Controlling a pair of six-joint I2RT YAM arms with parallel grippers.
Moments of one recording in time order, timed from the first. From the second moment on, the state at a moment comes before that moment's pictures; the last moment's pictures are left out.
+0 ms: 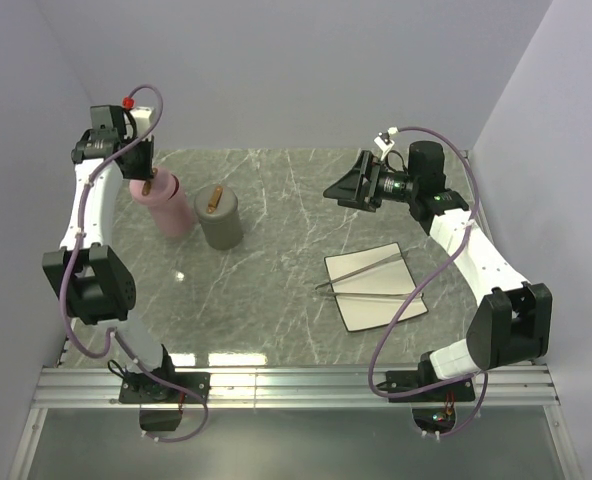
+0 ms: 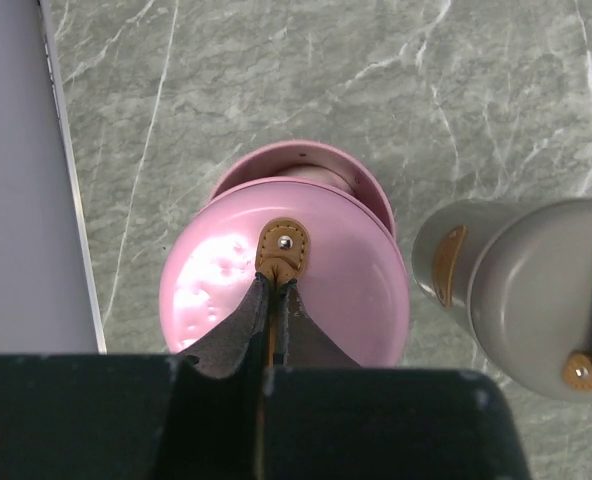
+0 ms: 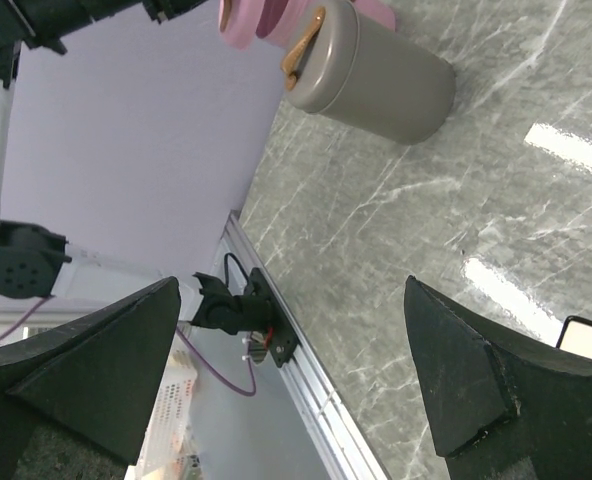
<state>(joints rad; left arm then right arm) 0.15 1.73 1.76 -0.81 0.14 0.20 0.20 1.44 1.21 -0.17 -0.90 0.69</state>
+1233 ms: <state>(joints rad) 0.12 1.86 1.79 -0.77 0.10 0.21 0.20 1.44 1.21 -0.18 -0.90 0.69</state>
